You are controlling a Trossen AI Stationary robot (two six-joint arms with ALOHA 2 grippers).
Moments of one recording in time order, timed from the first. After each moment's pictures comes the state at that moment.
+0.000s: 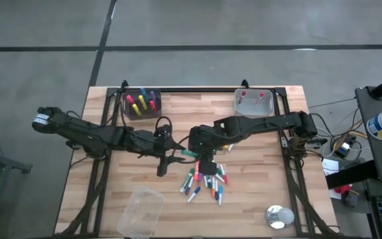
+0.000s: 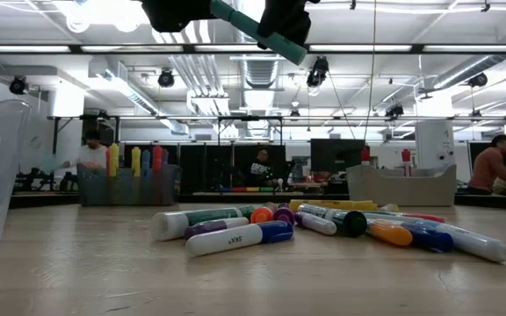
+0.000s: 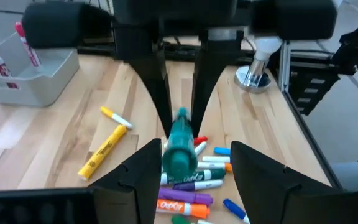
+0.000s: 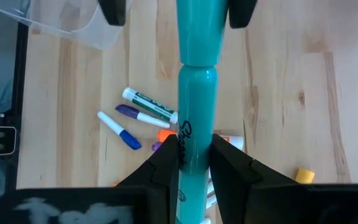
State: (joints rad) left arm -0.22 1.22 0.95 -0.11 -0.15 -0.19; right arm 0.12 1.87 1.83 -1.01 -0.08 0.20
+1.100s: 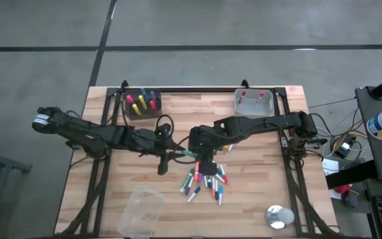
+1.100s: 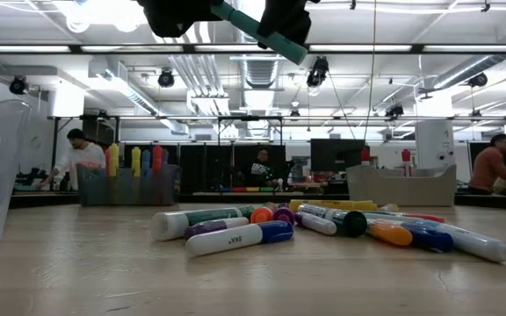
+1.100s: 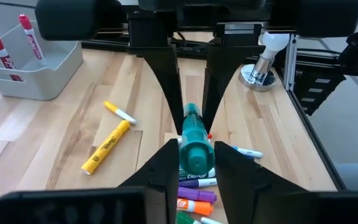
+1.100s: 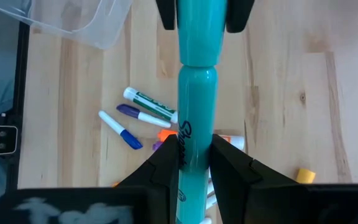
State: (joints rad) left arm -0.20 1.22 0.95 -0.12 -0.14 -0.20; right arm 0.12 1.87 1.83 -1.01 -0.08 0.20
